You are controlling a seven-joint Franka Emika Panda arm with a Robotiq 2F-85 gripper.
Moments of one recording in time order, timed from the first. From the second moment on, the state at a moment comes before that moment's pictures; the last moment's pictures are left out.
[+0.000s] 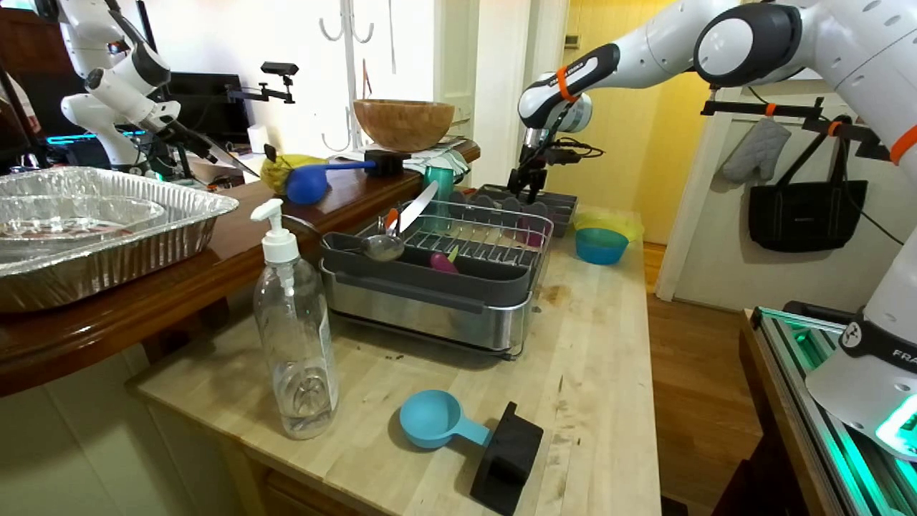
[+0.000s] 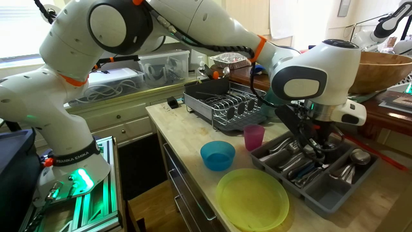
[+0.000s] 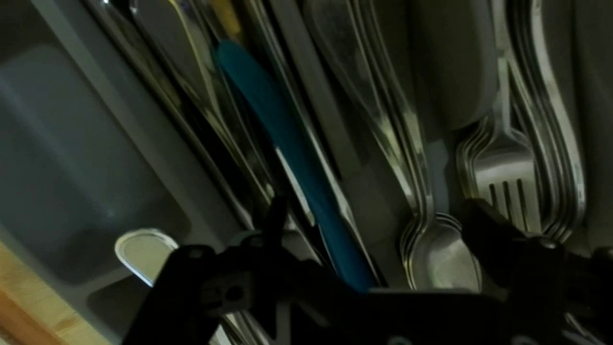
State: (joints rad) arm -0.54 0.87 -0.08 -1.23 0.22 2.16 -0.36
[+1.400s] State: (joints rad) arm -0.55 0.87 -0.07 -1.23 0.22 2.13 -0.37
